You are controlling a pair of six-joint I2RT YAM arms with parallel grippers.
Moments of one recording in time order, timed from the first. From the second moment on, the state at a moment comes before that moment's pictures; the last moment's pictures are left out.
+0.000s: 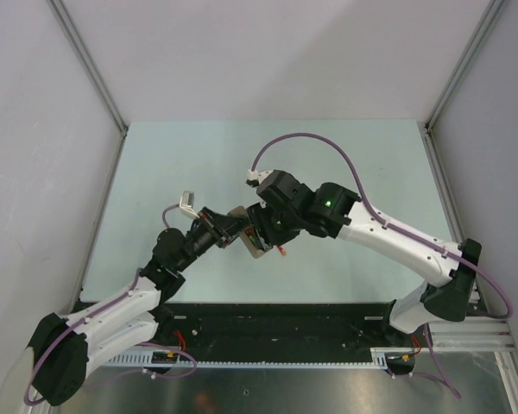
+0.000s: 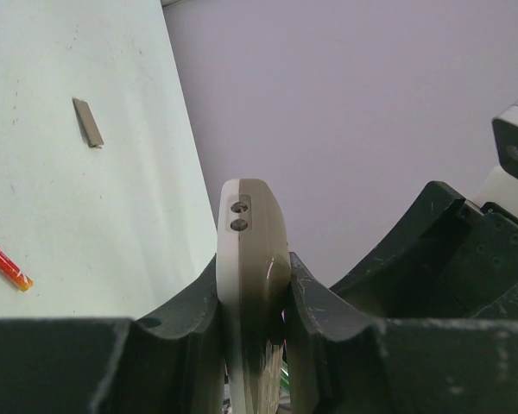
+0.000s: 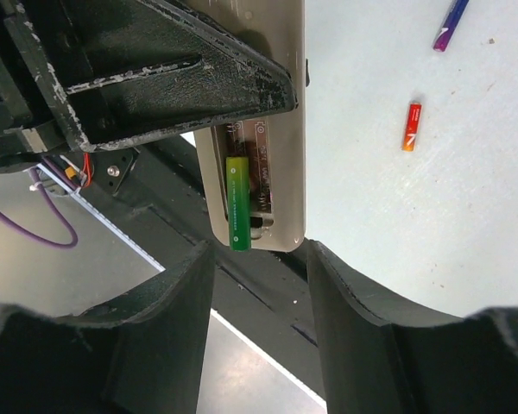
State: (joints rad) left arm -0.60 0.85 0.26 0.66 0.21 -1.30; right arm 1.07 1.52 1.62 -1.00 0.02 0.50
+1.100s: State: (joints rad) left arm -0.60 0.83 0.26 0.62 0.21 -1.28; right arm 1.09 1.58 1.63 -1.00 0.02 0.47
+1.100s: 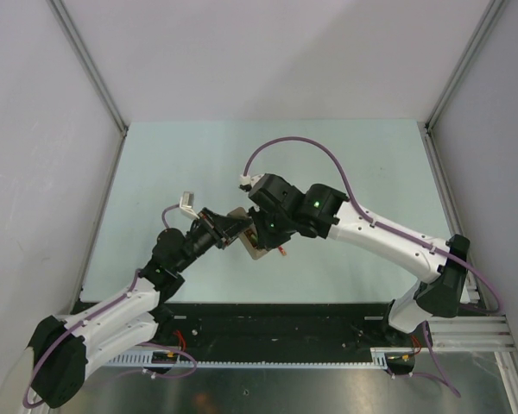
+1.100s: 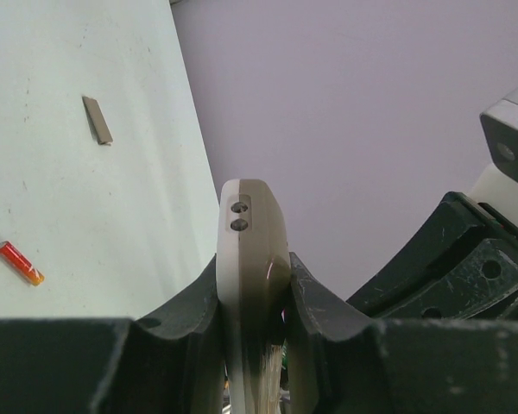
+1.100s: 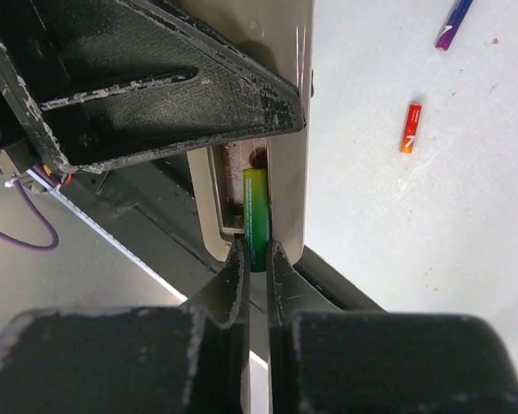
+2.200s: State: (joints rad) left arm -0.60 0.79 0.26 0.62 0.21 -1.29; right arm 1.12 1.54 1.62 -0.92 0.08 0.51
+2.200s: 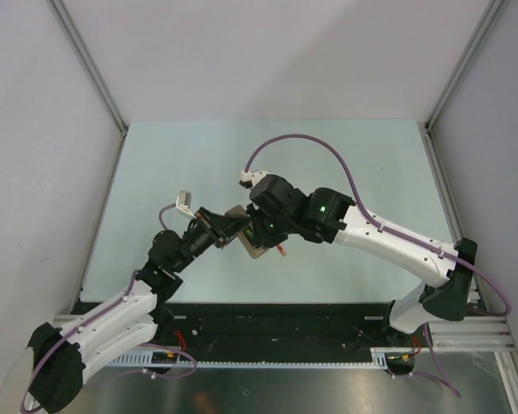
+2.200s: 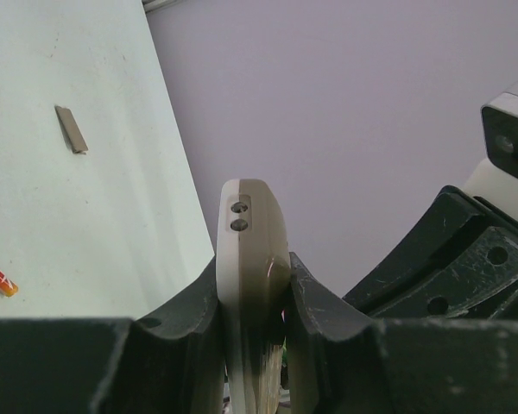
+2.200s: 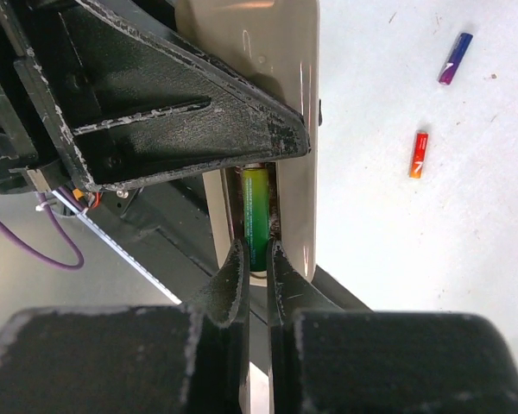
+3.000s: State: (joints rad) left arm -0.61 0.76 0.26 0.60 0.22 -1.27; right arm 1.10 1.58 1.69 -0.99 -0.01 0.48
